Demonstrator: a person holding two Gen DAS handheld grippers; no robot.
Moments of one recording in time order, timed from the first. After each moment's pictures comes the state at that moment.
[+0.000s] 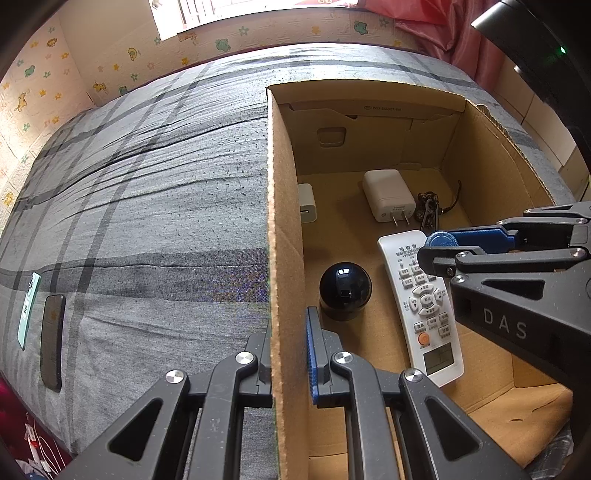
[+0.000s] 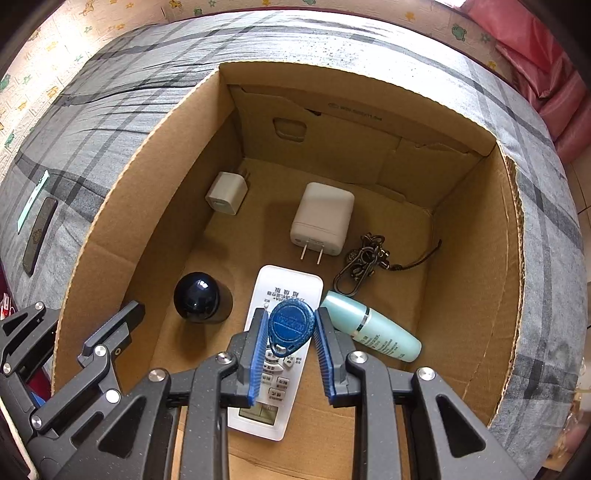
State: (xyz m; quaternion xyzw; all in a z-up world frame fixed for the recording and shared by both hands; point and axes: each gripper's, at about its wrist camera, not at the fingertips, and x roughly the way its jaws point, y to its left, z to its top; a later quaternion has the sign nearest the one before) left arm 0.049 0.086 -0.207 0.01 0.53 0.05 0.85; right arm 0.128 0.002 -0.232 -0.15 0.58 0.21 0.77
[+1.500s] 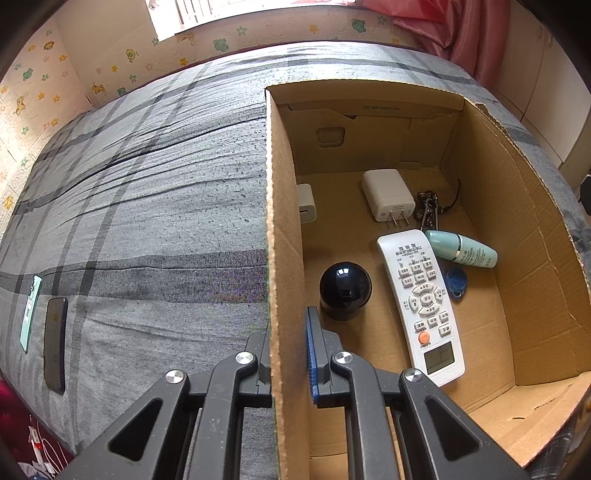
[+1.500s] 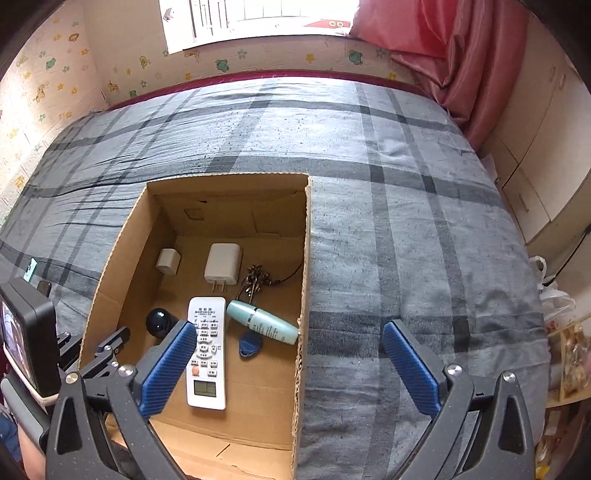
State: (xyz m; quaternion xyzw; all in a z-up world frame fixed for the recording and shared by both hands) left arm 0.050 0.085 -0.204 0.01 0.53 0.05 0.84; right arm 0.099 -0.105 -0.132 -0.06 0.50 0.11 0.85
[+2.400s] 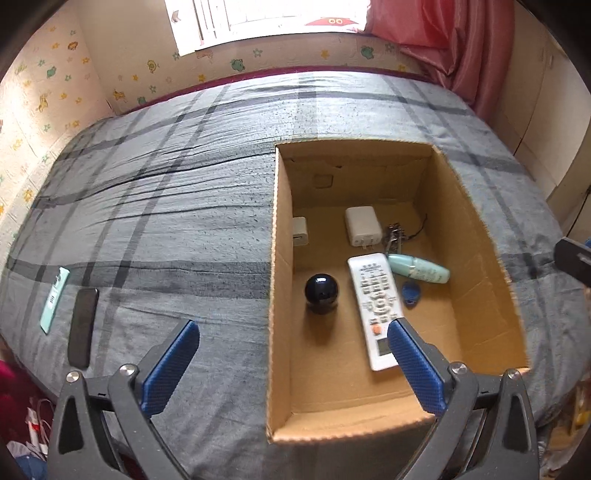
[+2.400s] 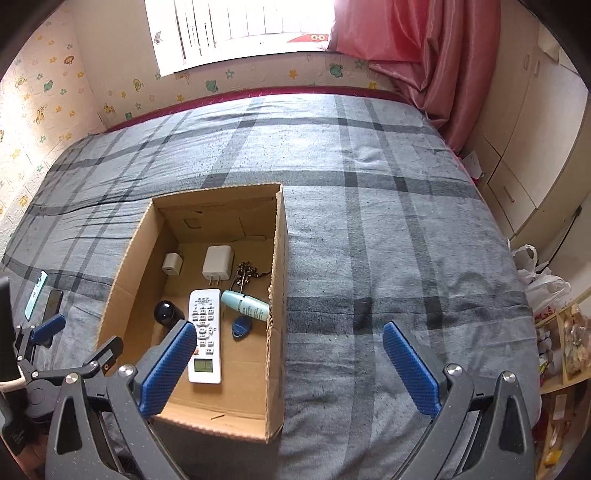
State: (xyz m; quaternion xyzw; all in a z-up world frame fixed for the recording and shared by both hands) left arm 0.008 0.066 -0.123 -0.02 0.50 0.07 0.86; right arm 0.054 -0.140 -0.093 -0.04 0.48 0.09 0.87
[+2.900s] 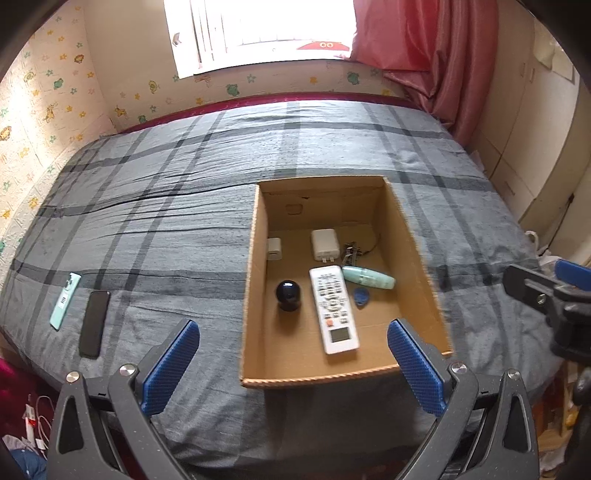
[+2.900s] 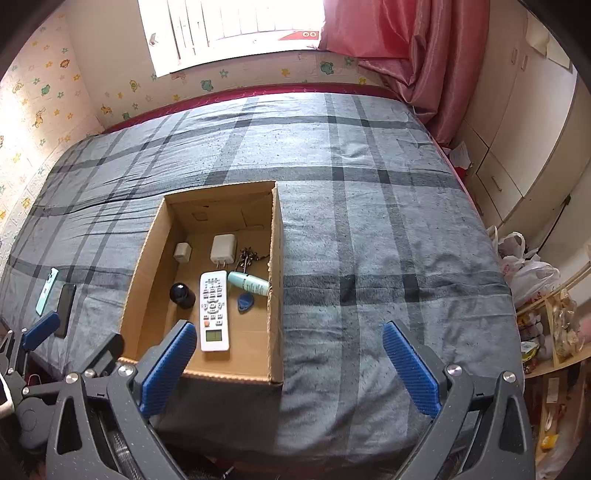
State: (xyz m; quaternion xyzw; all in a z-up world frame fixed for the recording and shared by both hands) left arm -0.037 0.028 -0.055 -0.02 0.47 0.06 0.88; right arm 0.011 -0.153 -0.048 -0.03 0.50 0.08 0.86
